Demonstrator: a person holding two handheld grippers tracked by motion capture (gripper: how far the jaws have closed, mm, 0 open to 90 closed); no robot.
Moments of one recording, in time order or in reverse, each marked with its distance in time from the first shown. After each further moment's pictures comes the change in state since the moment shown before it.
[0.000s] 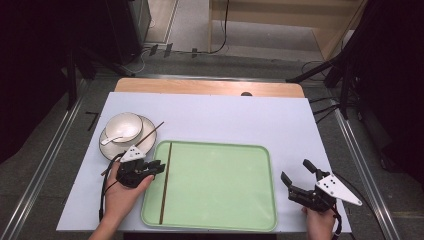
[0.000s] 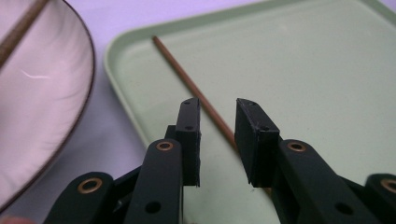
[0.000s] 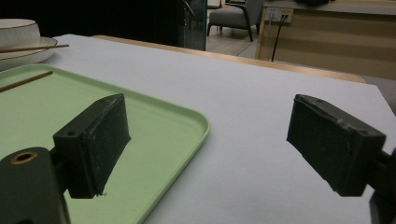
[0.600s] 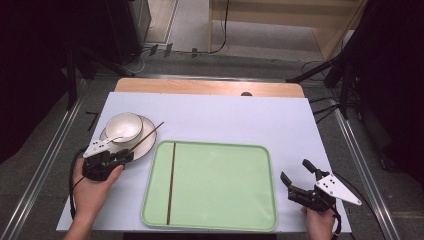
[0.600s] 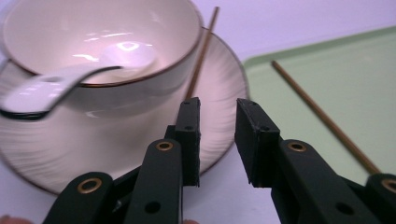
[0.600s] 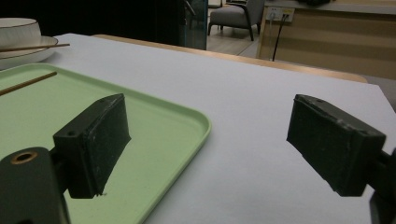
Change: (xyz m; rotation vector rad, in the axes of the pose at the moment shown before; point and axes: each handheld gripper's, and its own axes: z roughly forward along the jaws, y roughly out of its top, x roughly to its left) left arm 0.054 -0.001 -0.052 -0.083 0.212 -0.032; right arm 0.000 0.000 0.001 0.000 0.003 -0.004
